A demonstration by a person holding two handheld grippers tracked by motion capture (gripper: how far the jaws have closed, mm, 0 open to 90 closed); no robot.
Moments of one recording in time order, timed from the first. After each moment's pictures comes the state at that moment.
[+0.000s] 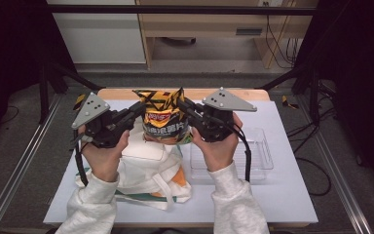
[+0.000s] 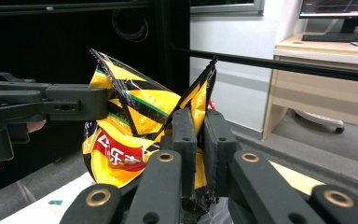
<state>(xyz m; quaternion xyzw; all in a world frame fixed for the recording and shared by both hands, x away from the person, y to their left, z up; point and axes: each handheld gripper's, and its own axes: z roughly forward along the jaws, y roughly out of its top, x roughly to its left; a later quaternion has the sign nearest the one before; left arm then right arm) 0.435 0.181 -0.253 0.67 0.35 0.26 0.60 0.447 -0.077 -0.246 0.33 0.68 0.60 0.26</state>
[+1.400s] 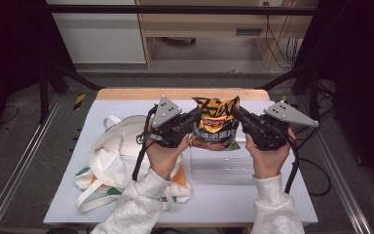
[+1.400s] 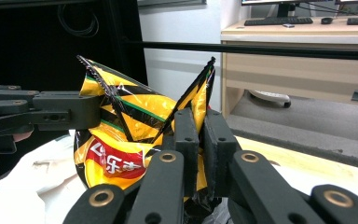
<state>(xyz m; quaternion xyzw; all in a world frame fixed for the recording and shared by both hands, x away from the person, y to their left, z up) 0.457 0.060 -0.280 0.70 0.31 0.23 0.60 0.439 -0.189 -0.274 0.40 0.65 0.57 0.29</state>
